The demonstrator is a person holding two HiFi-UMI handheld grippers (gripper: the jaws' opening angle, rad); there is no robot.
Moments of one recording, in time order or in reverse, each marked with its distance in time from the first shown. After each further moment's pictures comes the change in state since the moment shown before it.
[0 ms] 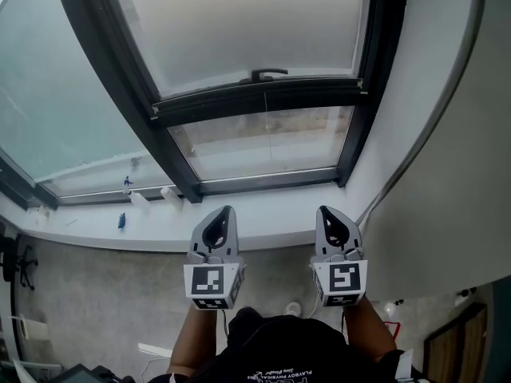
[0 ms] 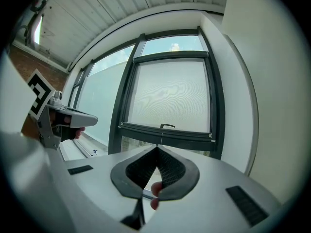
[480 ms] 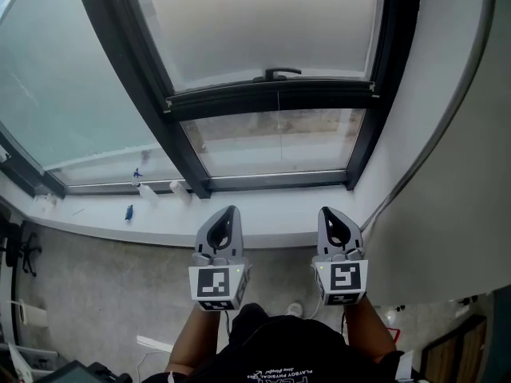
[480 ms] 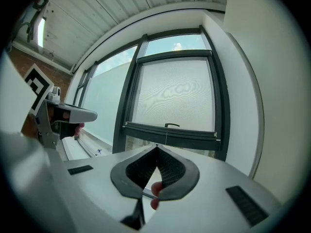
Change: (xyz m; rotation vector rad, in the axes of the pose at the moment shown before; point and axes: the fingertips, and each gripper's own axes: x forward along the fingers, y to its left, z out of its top) left arm -0.015 0.000 0.003 -0.001 -0.030 0.072; right arm 0.002 0.008 -0.009 0.002 0.007 0.043
